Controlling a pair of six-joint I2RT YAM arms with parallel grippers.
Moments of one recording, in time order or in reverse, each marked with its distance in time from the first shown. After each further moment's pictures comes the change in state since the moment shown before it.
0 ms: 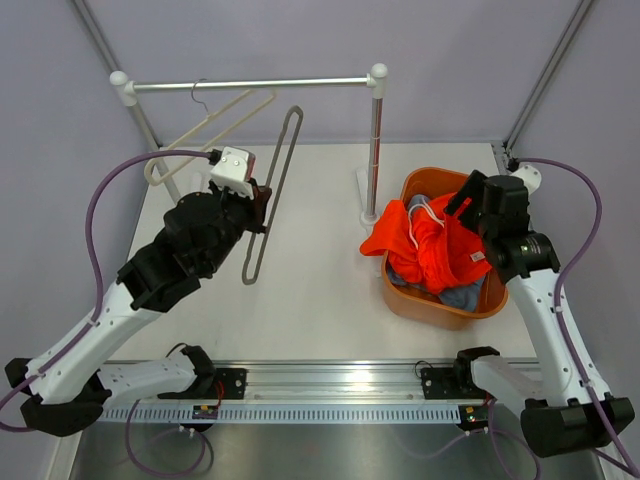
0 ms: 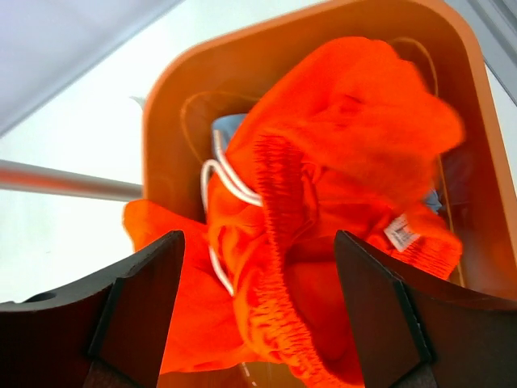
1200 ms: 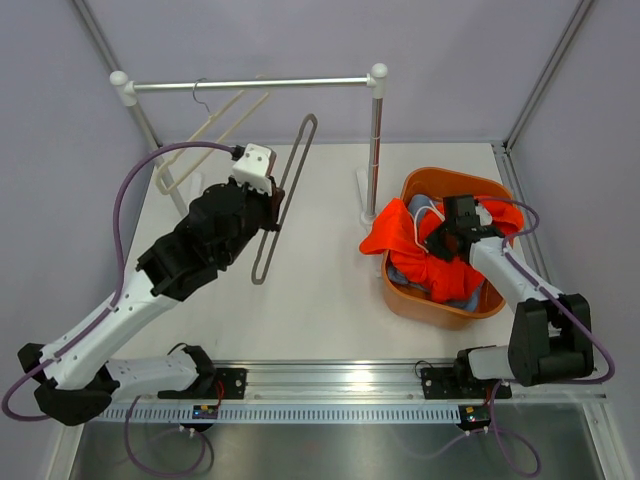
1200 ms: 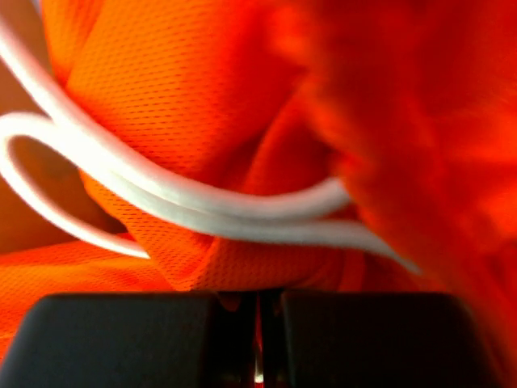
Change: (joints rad) left arm 0.000 0.087 0.023 -0.015 0.022 -0.022; right arm -0.009 0.360 -0.248 0.199 -0.232 0.361
